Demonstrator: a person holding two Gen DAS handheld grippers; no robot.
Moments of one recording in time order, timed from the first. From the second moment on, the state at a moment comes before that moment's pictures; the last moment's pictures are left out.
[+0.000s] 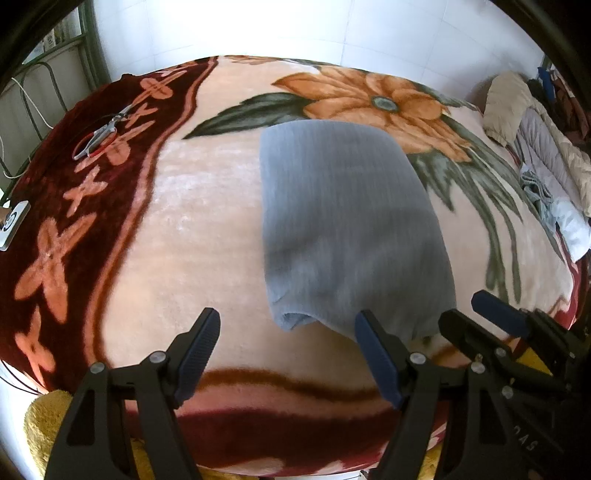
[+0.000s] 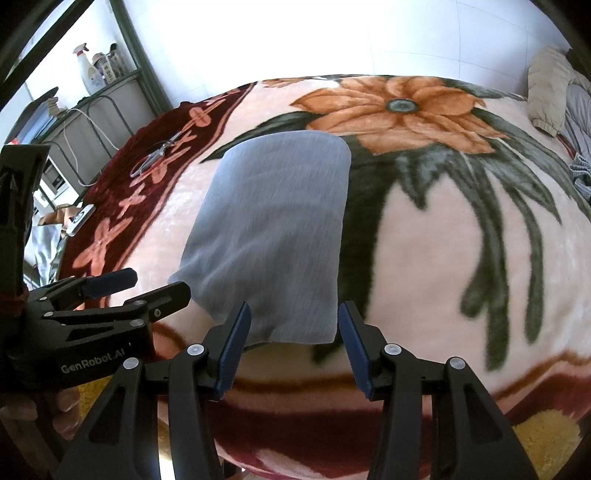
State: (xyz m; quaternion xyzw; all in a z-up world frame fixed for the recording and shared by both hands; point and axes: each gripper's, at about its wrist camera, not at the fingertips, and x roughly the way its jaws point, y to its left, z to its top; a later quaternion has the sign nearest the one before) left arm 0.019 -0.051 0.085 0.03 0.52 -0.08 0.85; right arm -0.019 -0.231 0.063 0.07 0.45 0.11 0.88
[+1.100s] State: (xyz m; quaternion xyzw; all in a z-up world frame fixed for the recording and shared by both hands) left arm 0.020 -0.050 0.080 0.02 0.53 -0.08 0.85; right arm -0.019 -0.228 0.062 0.07 0.46 0.11 0.88
